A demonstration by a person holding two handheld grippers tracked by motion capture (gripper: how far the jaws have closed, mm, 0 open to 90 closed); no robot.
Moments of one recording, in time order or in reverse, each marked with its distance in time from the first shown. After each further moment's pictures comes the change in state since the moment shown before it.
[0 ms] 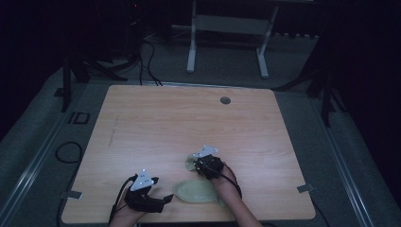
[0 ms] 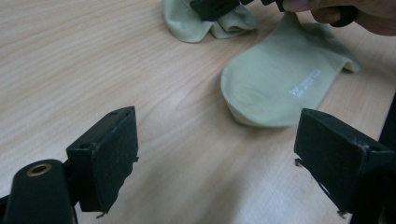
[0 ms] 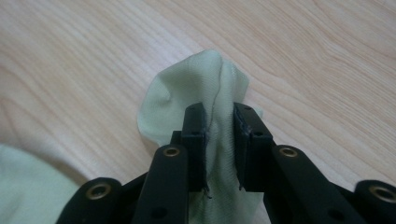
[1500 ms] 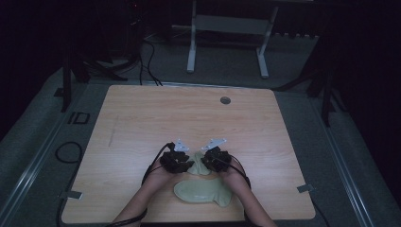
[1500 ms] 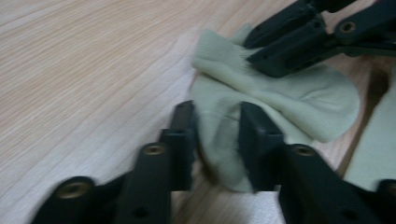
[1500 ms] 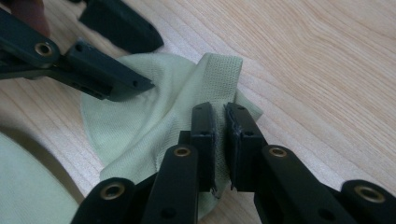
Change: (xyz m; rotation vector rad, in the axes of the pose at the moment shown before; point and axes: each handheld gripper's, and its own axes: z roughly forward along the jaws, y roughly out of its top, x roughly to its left) left arm 0.024 0.086 0.108 0.175 0.023 0.092; right arm -0.037 -0.001 -0.001 0.061 0.098 0.005
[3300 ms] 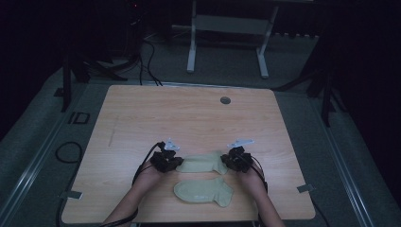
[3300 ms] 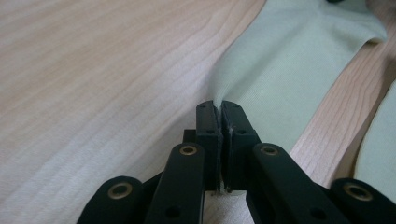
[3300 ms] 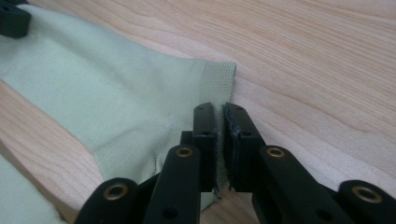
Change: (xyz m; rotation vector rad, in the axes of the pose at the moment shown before) left arm 0.020 -0.014 -0.019 0.024 0.015 -0.036; right arm -0.049 -0.046 -0.025 -0.047 -0.028 0.210
